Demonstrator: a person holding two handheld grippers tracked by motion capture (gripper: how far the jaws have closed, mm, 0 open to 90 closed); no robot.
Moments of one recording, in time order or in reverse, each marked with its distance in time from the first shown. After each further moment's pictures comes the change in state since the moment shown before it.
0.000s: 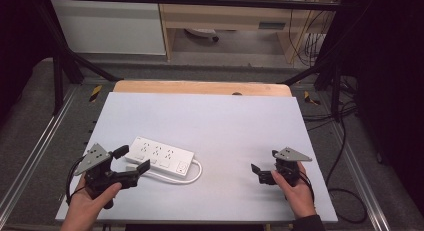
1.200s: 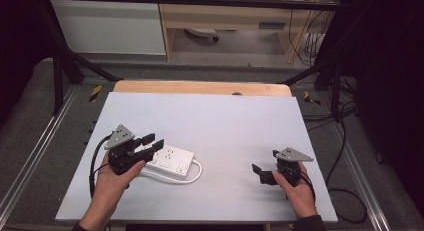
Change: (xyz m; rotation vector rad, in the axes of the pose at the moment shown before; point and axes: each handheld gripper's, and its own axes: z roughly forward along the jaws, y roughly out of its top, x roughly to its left) left arm 0.002 0.020 0.057 0.070 -0.023 0.030; right arm -0.004 -0.001 -0.003 -0.003 0.006 0.001
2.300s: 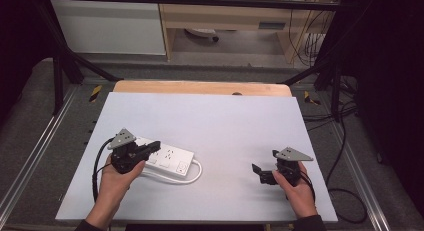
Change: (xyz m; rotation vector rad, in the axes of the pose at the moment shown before) left arm 0.020 -0.024 0.016 0.058 -0.037 -0.032; right arm 0.000 0.000 0.001 0.001 0.005 0.001
